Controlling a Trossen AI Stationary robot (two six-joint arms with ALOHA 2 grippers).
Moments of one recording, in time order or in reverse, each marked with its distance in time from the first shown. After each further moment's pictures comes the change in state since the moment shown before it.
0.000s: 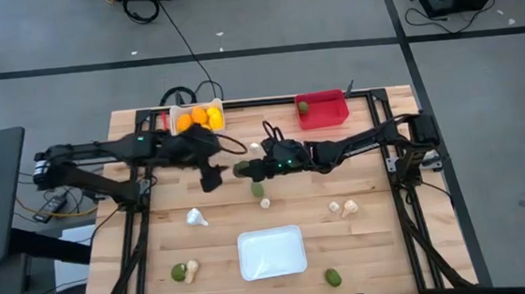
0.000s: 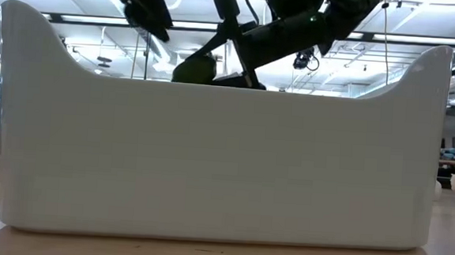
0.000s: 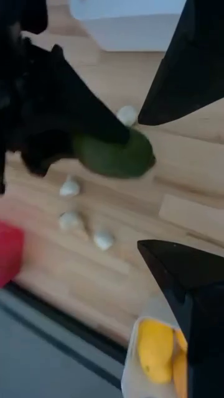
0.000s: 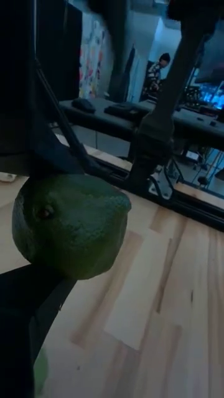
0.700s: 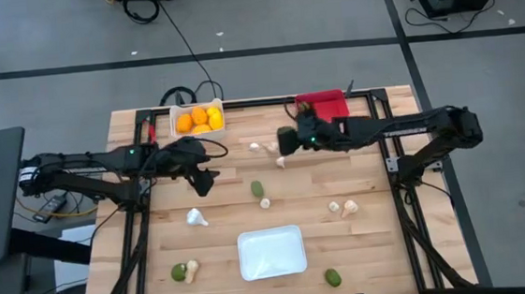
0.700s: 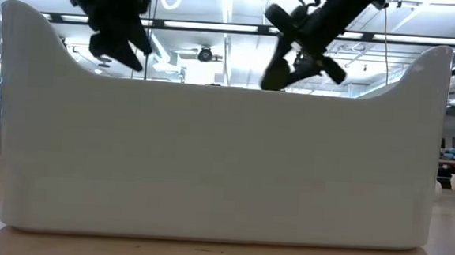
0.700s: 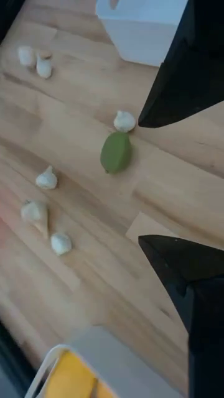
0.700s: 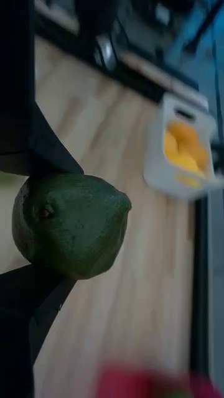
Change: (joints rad) left arm -0.001 -0.199 -0.348 0.193 0.019 -0.328; right arm -0.096 -0.362 0.000 -0.726 0.348 -0.159
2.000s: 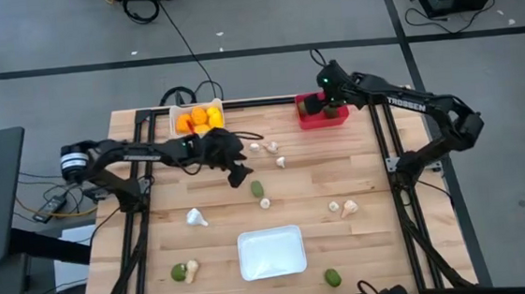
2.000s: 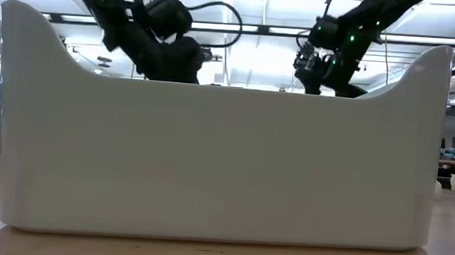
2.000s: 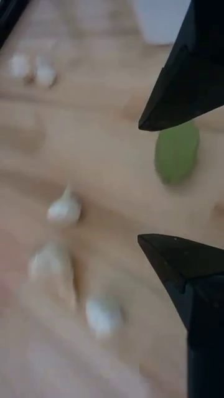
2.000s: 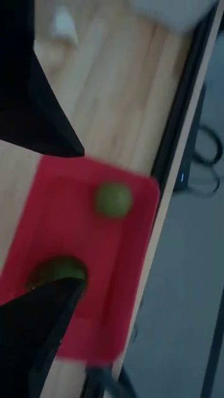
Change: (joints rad) left arm 0.216 0.487 -0.036 0.587 0.368 0.234; right arm -0.560 -0.003 -0.005 -0.196 -0.197 -0.514
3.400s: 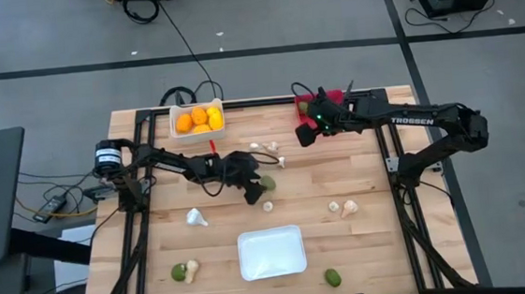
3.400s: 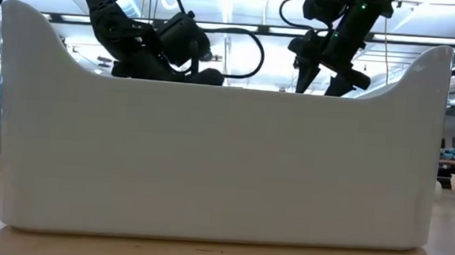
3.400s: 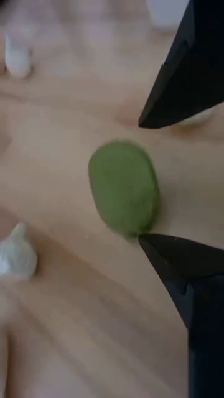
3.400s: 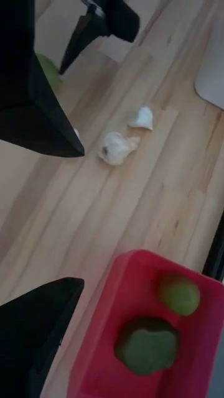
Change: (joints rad) left arm -0.148 0.279 0.000 0.281 -0.064 -0.200; right arm 0.355 -0.059 0.000 -0.112 0.052 0.229
